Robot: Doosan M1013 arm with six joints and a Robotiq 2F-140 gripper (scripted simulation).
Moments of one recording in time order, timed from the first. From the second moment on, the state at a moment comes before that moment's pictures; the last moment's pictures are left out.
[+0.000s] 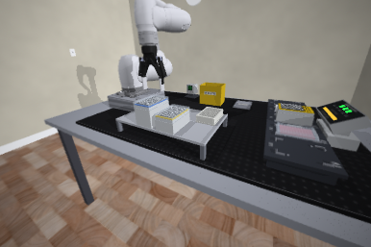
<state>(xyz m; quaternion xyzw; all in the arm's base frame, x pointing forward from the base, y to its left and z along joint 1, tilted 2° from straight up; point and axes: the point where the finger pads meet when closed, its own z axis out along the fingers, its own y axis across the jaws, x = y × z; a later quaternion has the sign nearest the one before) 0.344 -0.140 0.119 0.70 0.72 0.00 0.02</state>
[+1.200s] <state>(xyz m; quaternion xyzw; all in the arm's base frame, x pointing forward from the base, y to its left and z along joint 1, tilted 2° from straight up) 0.346 -0.141 0.066 0.70 0.72 0.00 0.03</state>
